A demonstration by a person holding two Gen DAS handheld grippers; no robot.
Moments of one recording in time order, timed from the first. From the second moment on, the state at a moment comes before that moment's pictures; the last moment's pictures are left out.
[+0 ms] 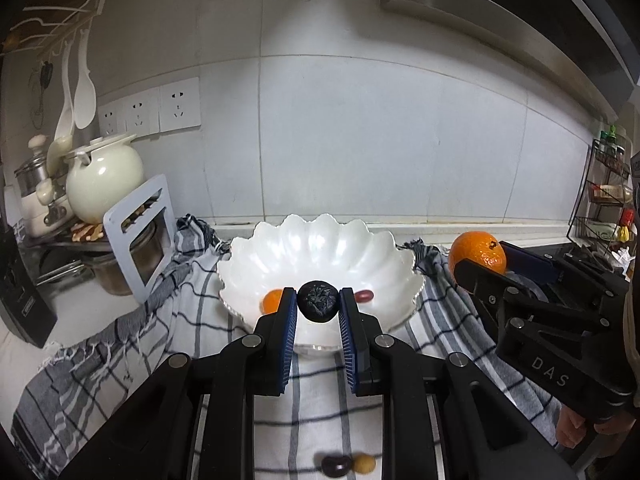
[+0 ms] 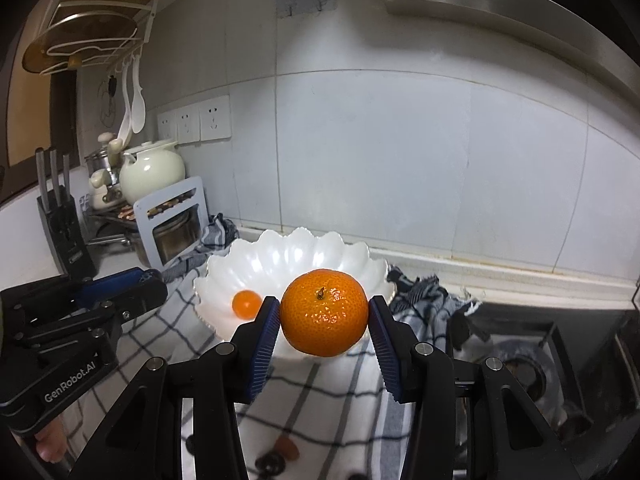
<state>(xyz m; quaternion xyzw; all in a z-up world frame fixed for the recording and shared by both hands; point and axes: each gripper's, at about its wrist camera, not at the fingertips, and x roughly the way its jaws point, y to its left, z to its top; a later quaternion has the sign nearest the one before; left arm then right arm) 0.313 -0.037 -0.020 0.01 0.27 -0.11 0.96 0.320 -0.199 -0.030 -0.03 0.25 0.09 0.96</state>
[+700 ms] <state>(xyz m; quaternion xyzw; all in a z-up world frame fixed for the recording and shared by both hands) 0.429 -0.037 -0.034 0.02 0.33 -0.11 0.94 0.428 -0.179 -0.043 -0.06 0.28 0.09 0.95</state>
